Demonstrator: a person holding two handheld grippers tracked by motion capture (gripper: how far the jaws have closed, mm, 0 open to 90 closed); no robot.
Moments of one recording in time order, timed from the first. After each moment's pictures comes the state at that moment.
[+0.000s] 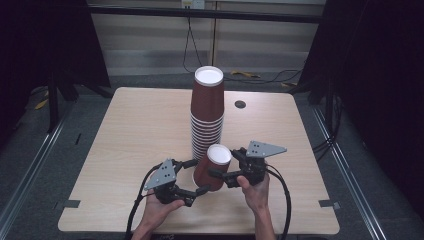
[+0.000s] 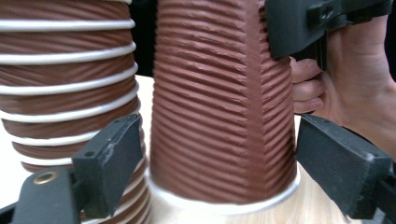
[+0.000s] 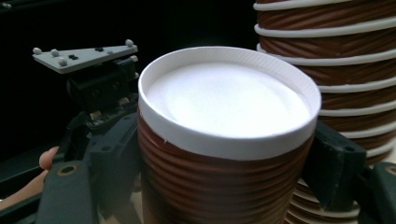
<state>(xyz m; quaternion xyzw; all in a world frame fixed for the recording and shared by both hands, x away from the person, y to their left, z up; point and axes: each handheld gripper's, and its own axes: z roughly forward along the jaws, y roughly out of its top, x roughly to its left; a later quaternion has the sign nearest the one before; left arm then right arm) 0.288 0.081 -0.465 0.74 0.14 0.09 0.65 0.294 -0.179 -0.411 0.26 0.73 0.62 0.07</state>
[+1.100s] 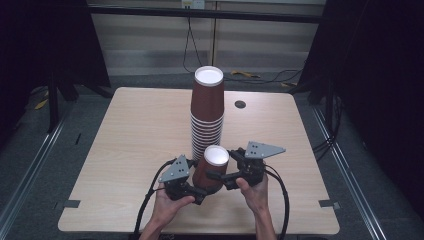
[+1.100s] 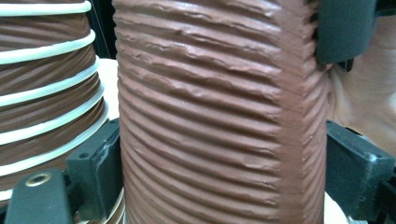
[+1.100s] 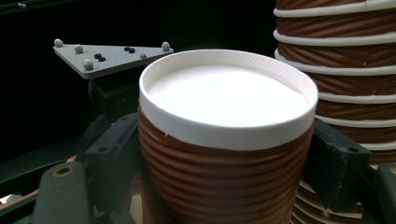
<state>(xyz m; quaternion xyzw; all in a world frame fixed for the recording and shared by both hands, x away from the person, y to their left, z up) 0.297 0.059 -0.457 0.76 0.13 0.06 0.63 0.292 -0.175 -0.408 0.24 0.74 0.63 0.06</state>
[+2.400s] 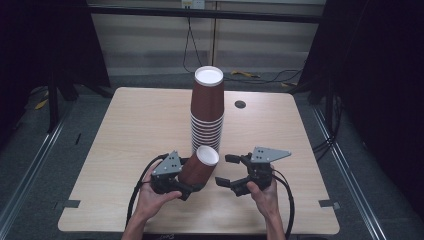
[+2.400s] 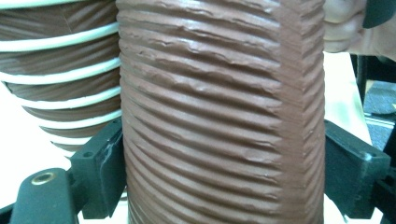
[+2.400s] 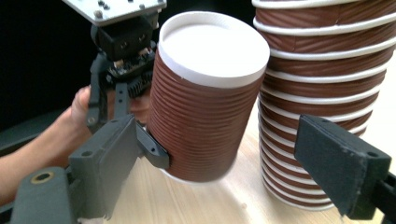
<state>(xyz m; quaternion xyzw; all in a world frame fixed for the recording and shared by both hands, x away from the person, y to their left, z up) 0.312 0.087 -0.452 0.83 0.12 0.07 0.54 0.286 -0.197 -0.420 0.26 0.77 0.58 0.06</state>
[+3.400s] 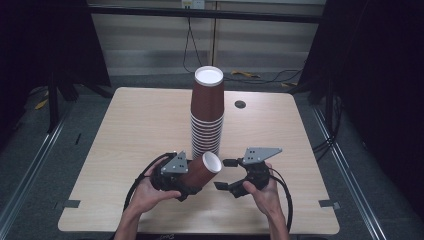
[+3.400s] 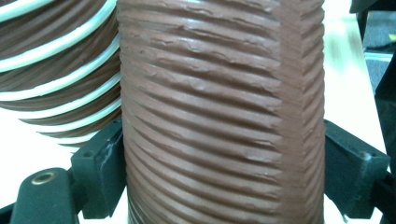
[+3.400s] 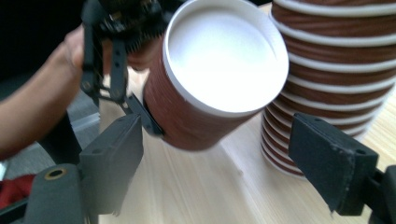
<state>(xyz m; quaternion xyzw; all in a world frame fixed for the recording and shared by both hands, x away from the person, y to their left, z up) 0.321 0.080 -0.442 0.89 0.06 0.06 0.44 0.290 -0.191 -0.421 0.24 0.82 0.51 0.05</state>
